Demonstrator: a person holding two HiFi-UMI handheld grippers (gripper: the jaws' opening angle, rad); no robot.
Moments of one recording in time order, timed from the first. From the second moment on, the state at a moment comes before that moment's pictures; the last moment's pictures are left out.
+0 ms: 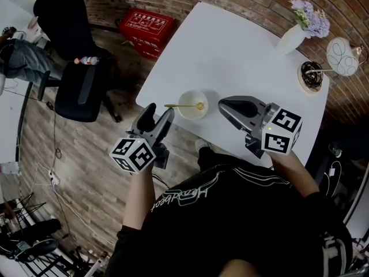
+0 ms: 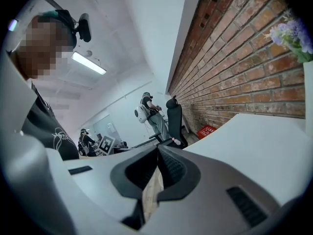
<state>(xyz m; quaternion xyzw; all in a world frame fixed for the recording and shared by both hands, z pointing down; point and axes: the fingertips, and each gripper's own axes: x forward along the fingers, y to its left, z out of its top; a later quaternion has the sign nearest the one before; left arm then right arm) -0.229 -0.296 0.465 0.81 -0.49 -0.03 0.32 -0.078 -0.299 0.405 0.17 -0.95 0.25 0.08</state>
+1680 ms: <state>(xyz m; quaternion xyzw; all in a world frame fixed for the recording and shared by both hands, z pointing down) -0.212 -0.308 0.503 0.79 -0.49 -0.02 0.36 -0.077 -0.315 0.427 0.17 -0.94 0.28 0.09</state>
